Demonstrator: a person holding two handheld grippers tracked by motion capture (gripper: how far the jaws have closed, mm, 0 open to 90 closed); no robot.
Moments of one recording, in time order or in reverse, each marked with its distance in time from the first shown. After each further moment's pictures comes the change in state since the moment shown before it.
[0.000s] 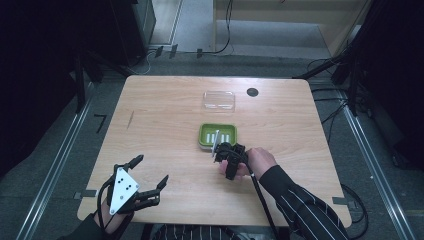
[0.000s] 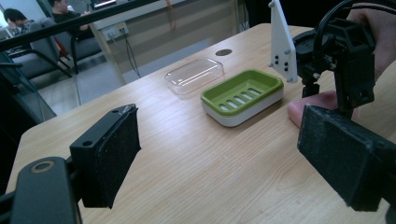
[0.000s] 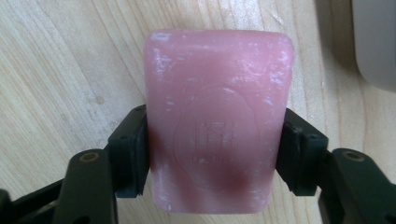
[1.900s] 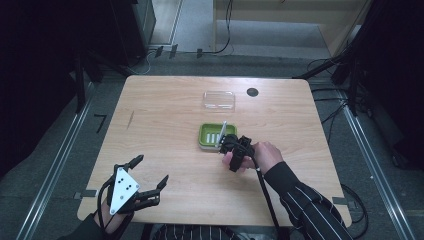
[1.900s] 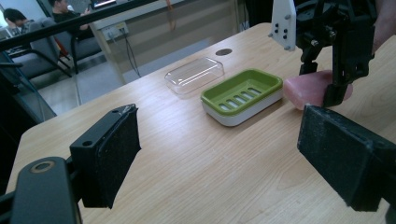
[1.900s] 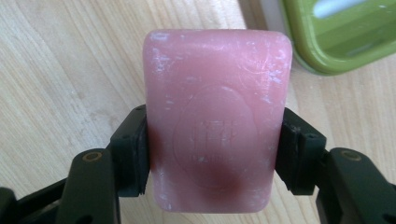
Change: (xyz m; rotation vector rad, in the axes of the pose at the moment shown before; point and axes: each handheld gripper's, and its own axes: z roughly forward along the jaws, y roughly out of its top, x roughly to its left) left arm 0.000 0.000 0.000 0.001 0.001 0.002; right arm -0.014 -0.011 -0.026 -0.065 -0.047 0.057
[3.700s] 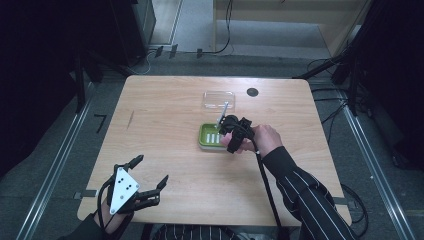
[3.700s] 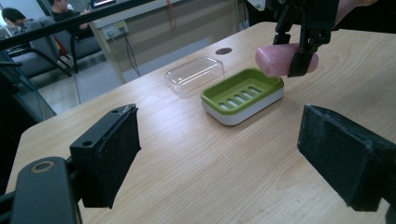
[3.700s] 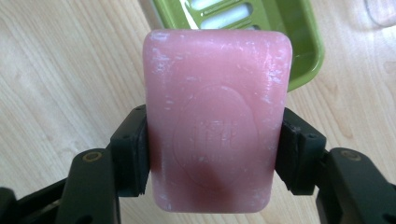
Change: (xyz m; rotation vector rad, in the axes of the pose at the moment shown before) left arm 0.001 0.000 0.000 0.004 -0.001 0.001; right arm -0.032 0.018 -0.032 -0.106 -0.061 0.028
